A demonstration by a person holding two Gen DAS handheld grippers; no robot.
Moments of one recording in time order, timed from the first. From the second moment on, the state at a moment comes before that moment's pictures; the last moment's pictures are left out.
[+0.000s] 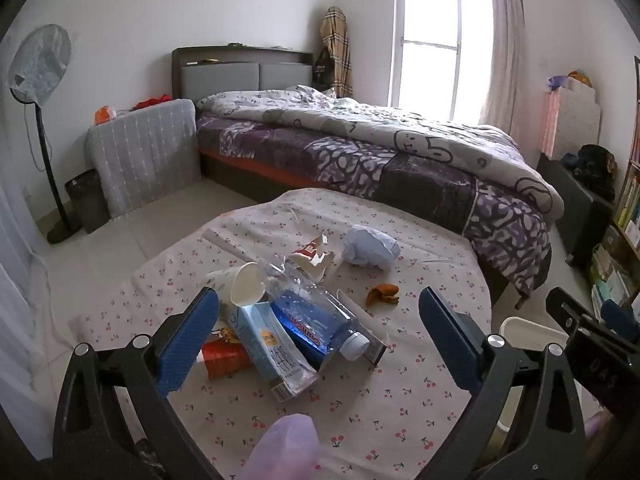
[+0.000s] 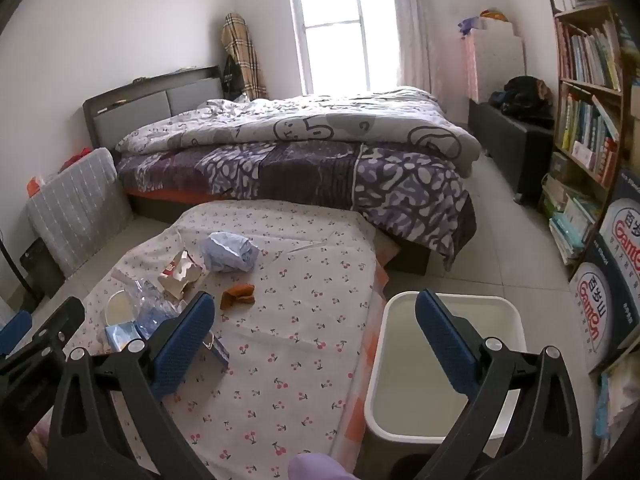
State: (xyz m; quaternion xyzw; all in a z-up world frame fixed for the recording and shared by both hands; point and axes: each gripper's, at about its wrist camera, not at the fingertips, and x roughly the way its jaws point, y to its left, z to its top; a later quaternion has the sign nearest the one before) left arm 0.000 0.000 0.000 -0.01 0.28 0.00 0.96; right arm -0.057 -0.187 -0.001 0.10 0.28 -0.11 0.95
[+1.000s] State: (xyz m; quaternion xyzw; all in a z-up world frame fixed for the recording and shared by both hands) left arm 0.000 0.001 0.000 -0.02 0.28 0.00 0.96; right arm -0.057 -0.188 -0.001 0.10 0.28 -0.11 0.95
